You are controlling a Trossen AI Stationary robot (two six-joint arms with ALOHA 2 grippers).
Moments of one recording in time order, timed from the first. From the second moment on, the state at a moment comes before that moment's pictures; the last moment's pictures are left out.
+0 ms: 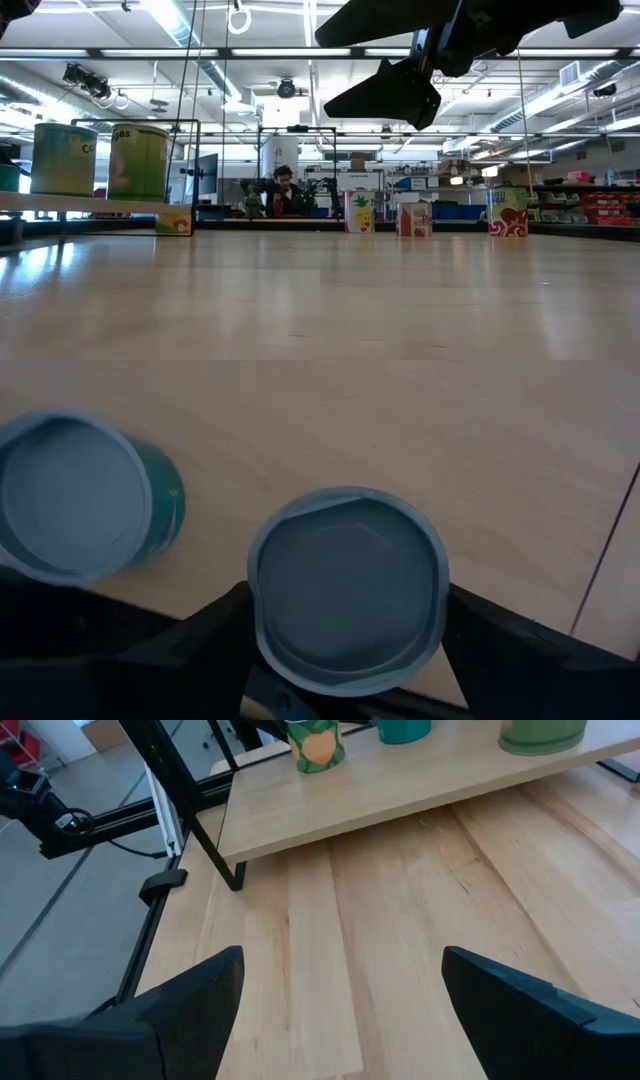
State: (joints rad) left arm -1.25 1.13 0.79 -1.13 -0.26 -1.56; right arm 0.44 1.75 0.89 0.41 0.35 0.47
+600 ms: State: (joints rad) left arm -1.22 1.13 0.79 -1.21 -0.26 -1.56; right arm 0.44 1.75 0.89 0.41 0.34 0.48
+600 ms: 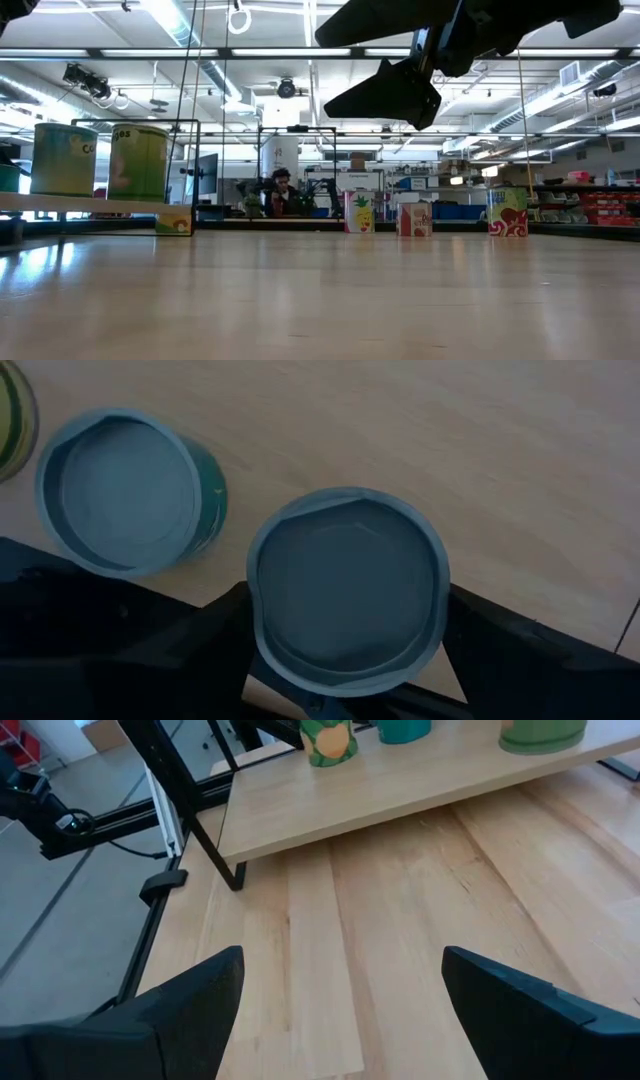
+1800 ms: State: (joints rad) left arm -1.20 1.12 0.79 -1.19 -0.18 -1.53; right arm 0.44 1.75 0.89 0.42 0.32 0.47
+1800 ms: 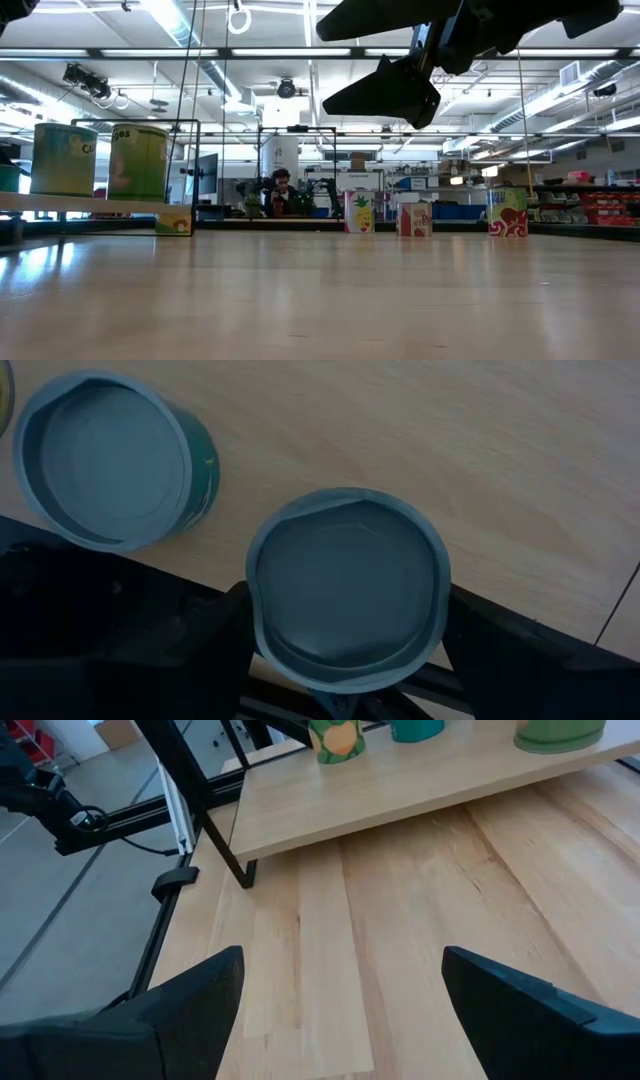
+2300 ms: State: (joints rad) left arm -1.20 1.13 0.83 -1.21 -0.16 -1.53; right arm 0.44 1.75 0.89 0.42 0.32 0.47
